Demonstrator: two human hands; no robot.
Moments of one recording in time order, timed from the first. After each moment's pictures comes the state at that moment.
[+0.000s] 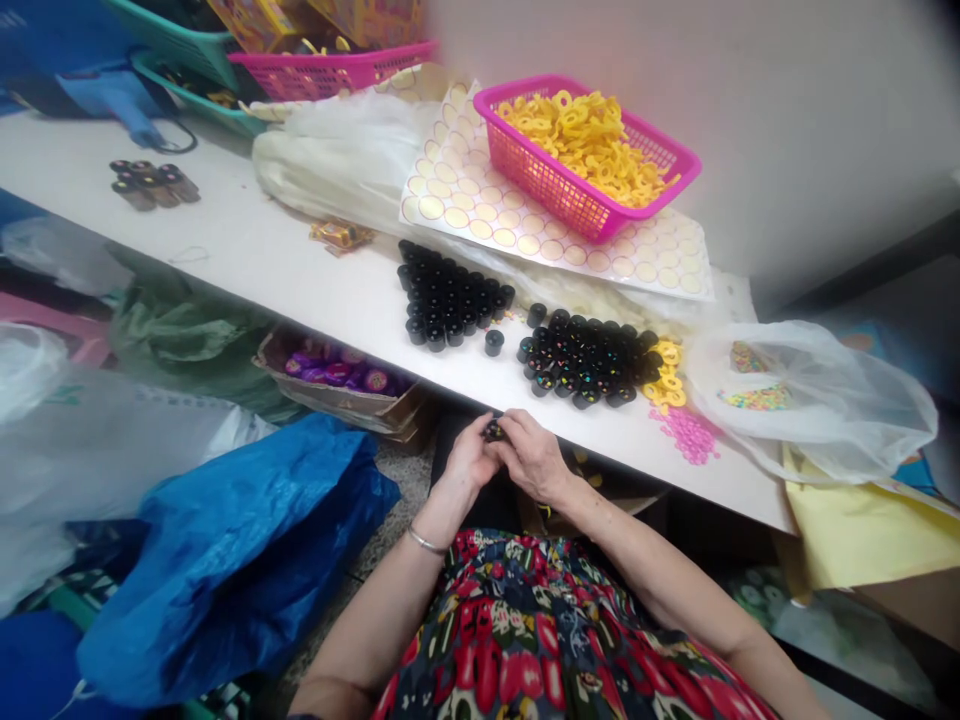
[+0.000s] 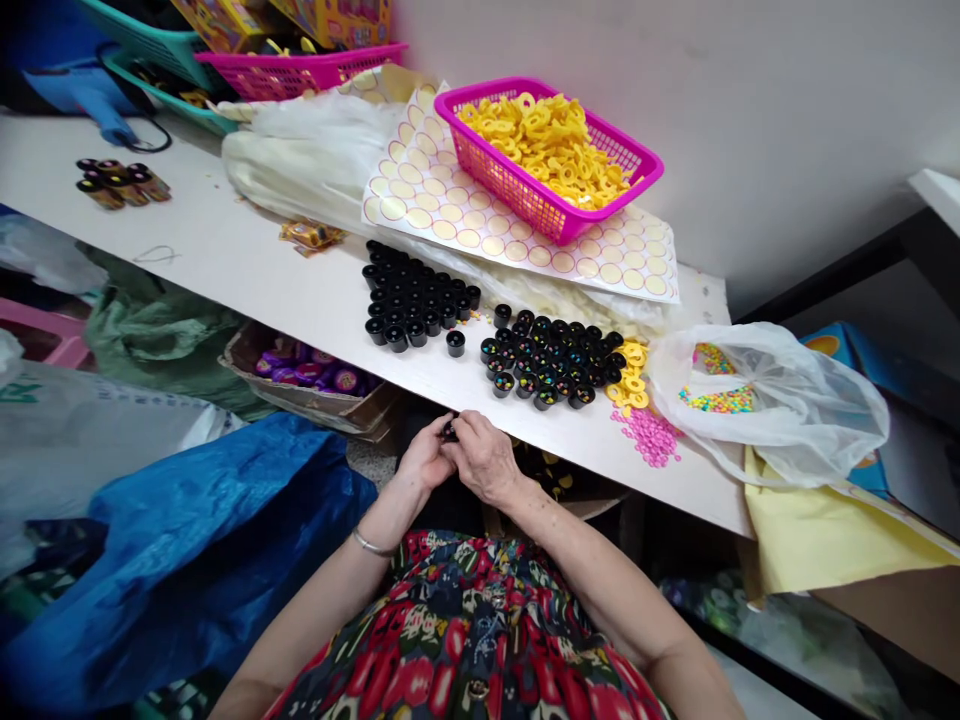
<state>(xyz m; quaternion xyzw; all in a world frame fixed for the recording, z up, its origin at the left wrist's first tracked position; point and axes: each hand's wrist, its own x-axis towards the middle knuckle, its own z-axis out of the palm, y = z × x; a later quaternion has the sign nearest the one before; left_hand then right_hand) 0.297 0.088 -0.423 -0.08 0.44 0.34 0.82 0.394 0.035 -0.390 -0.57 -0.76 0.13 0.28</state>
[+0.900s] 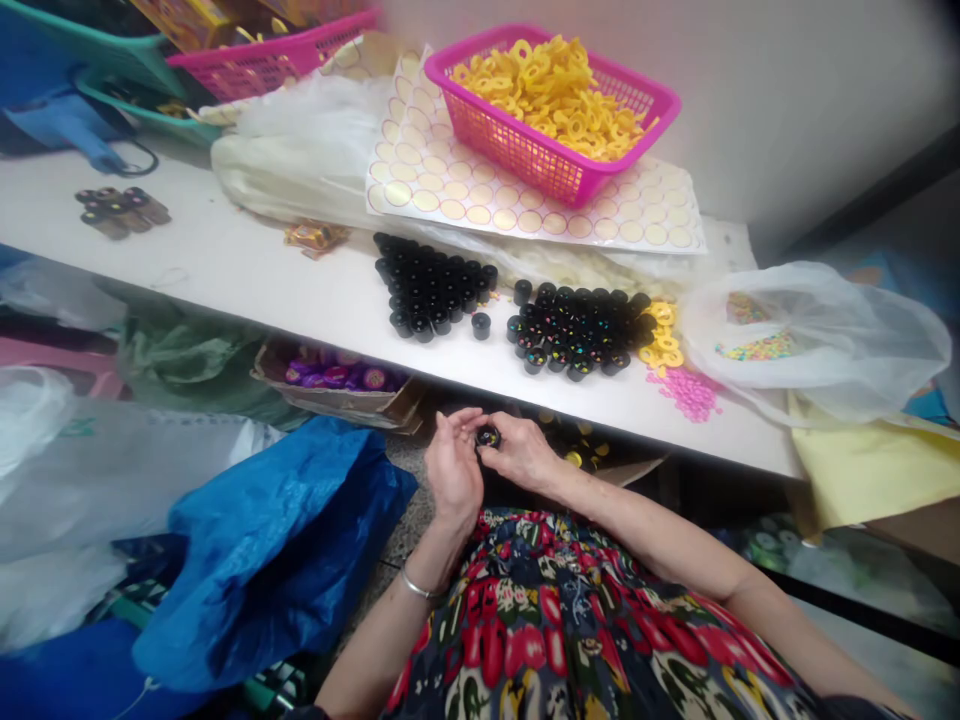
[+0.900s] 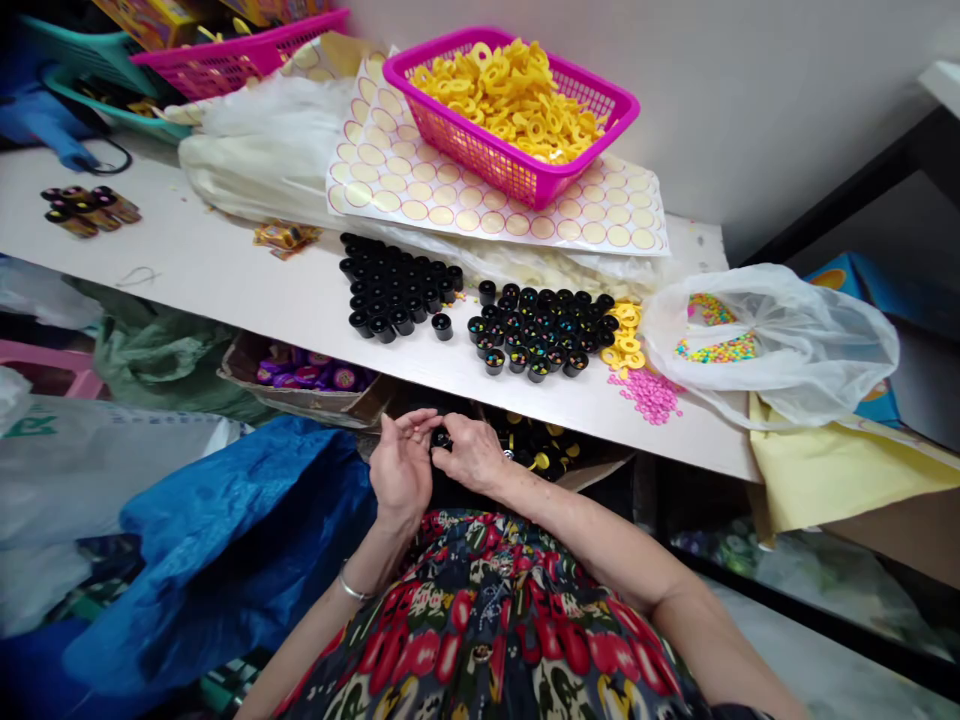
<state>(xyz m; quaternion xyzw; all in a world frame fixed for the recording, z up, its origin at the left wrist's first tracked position) 0.270 0.040 -0.381 0.20 0.43 0.58 0.67 0.375 0.024 -0.386 -0.65 -0.66 0.28 0.25</state>
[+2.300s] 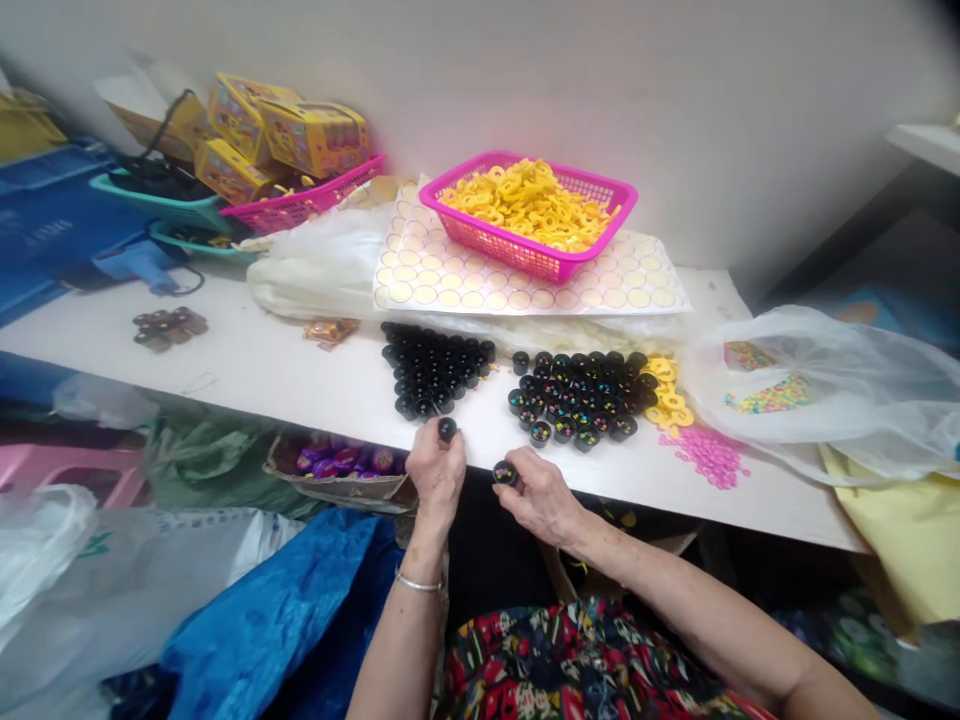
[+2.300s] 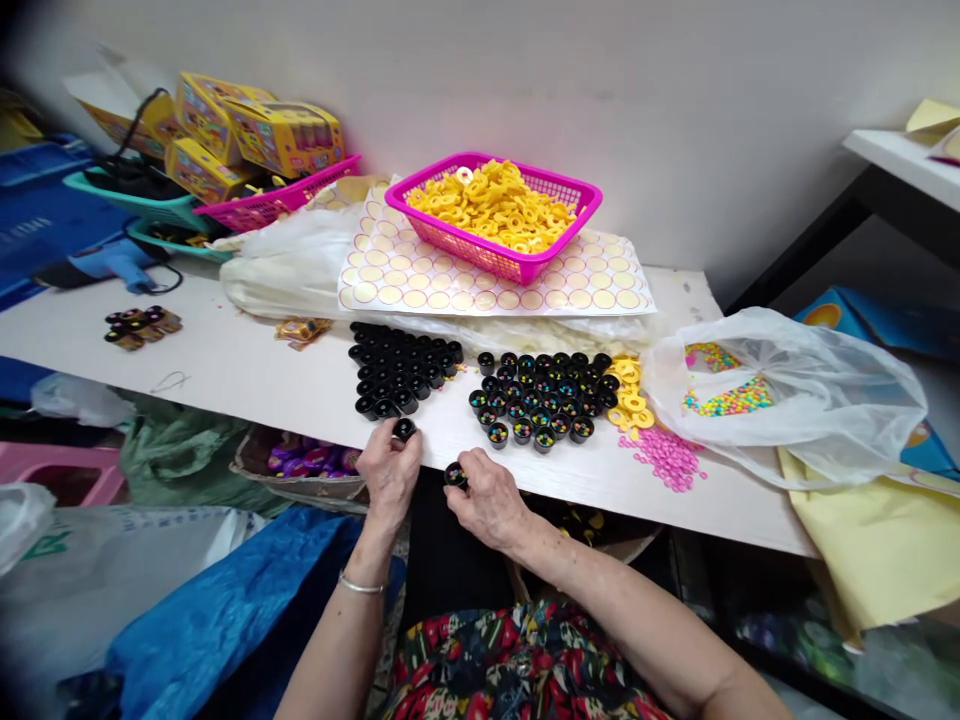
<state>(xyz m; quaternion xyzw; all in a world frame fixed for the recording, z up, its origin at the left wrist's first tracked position) 0.263 0.164 -0.396 0.68 0.60 0.40 0.13 0.395 0.059 -0.375 -0.62 -0.63 0.24 0.39</state>
